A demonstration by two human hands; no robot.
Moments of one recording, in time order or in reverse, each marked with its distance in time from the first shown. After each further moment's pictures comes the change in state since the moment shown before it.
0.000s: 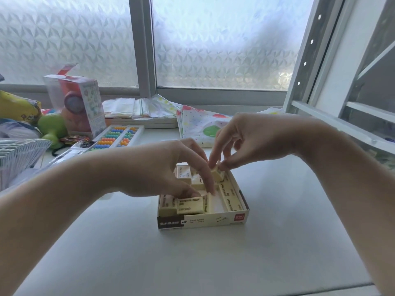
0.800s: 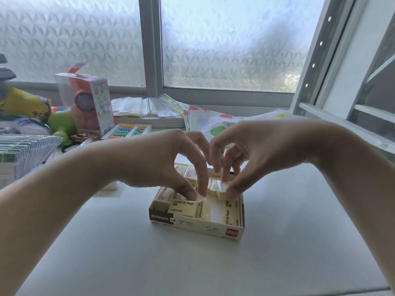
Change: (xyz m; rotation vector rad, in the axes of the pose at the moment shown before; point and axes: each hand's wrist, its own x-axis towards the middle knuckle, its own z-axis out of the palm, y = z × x) left_hand -0.004 -0.010 -0.011 0.029 0.055 0.121; right_hand -0.007 -0.022 0.007 0.220 -0.140 -0.022
